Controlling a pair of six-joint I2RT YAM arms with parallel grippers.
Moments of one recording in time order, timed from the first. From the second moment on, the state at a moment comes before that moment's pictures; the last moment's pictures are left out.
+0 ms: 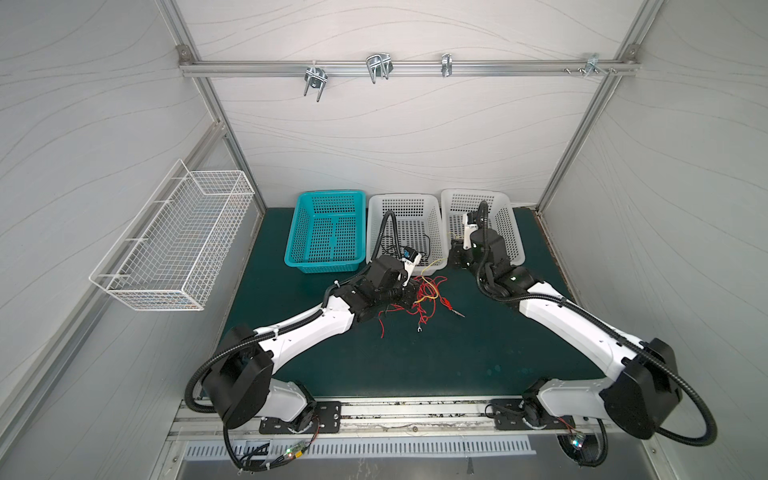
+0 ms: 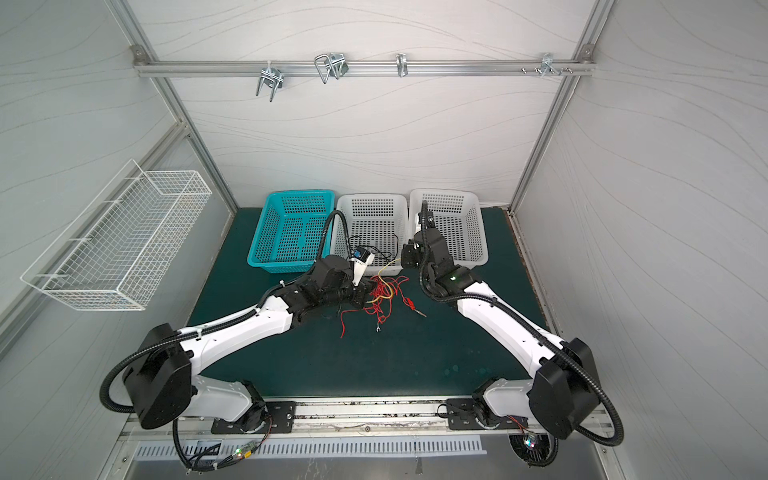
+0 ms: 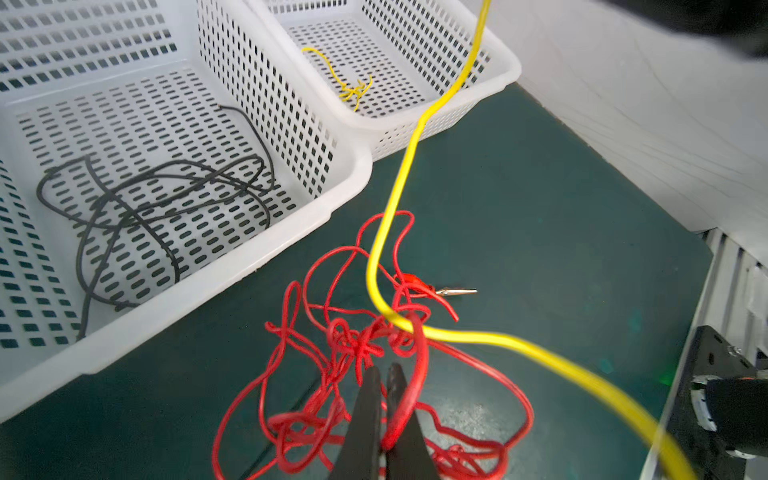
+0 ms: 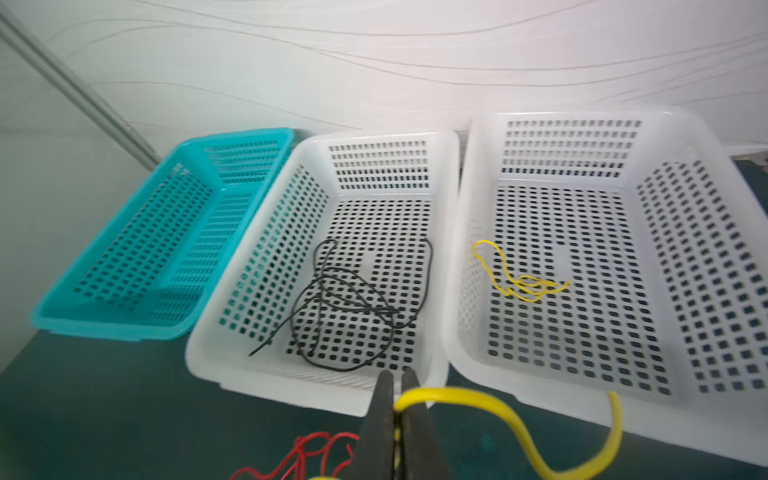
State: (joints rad) left arm -0.75 1.37 0.92 -0.13 0.11 -0.20; right arm 0.61 1.30 1.02 -0.17 0.27 0.34
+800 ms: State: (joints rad) left arm -0.75 1.22 0.81 -0.21 -0.07 -0.17; right arm 0.24 1.13 0.86 -0.26 0.44 0.46
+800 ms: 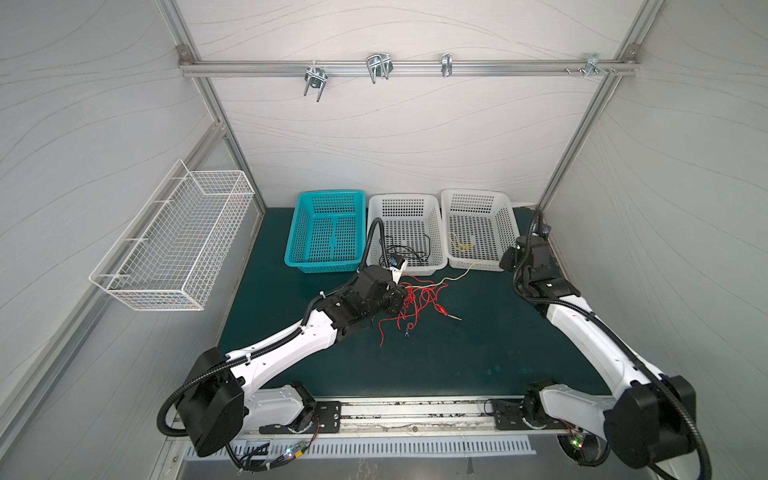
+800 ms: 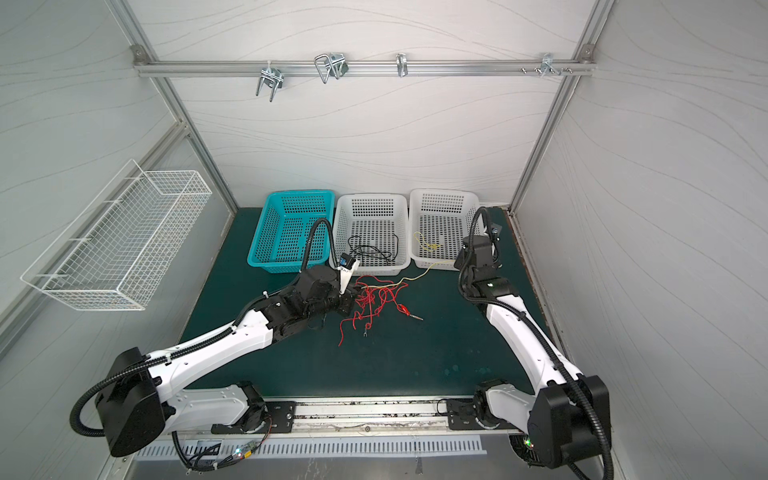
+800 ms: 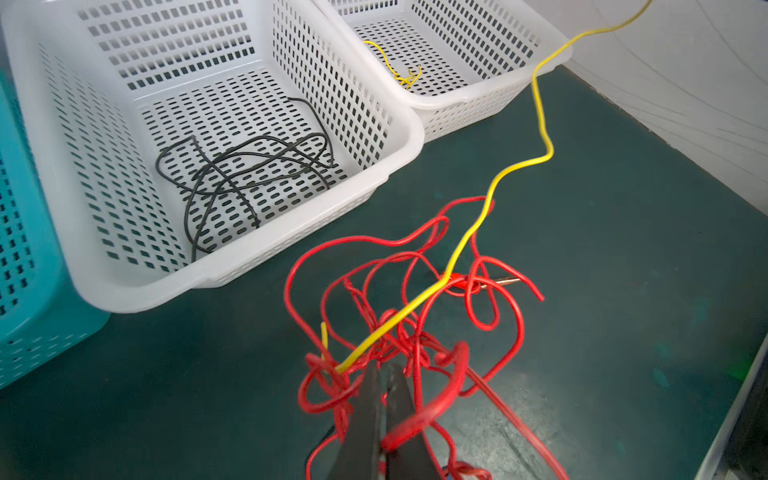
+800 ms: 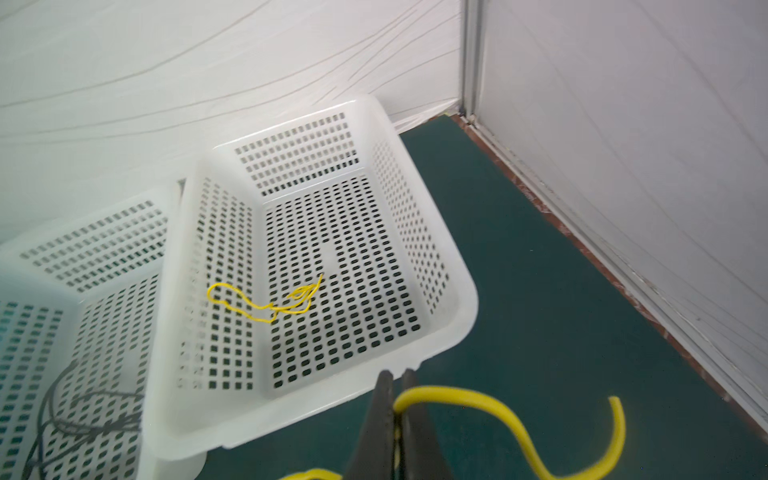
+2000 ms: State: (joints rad) left arm -0.65 1.43 0.77 -0.17 -0.21 -0.23; right arm 0.34 0.76 1.01 -0.27 0.25 0.35
